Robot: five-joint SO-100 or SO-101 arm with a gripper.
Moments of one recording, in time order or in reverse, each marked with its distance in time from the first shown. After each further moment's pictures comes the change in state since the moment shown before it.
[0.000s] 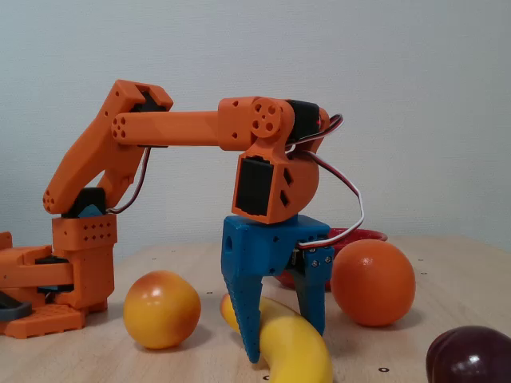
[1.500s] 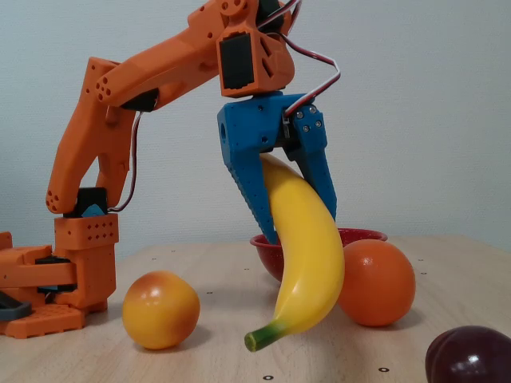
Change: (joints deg) arm -3.9 21.4 0.0 4.8 10.2
